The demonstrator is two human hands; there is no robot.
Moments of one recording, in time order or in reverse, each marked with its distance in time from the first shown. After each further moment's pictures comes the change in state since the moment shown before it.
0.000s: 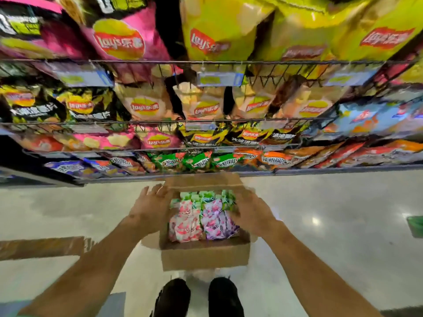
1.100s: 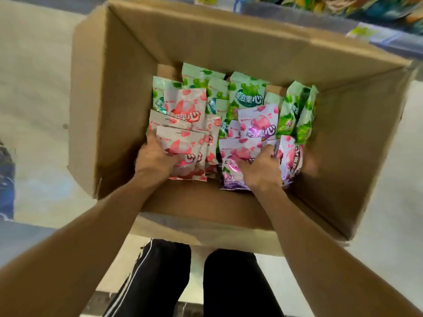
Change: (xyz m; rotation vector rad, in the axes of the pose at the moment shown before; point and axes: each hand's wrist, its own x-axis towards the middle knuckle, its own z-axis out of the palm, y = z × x) left_hand 0.279 0.066 0.504 -1.170 -0.042 -0.809; right_hand 0.288 0.099 0.498 0.385 -0.166 0.568
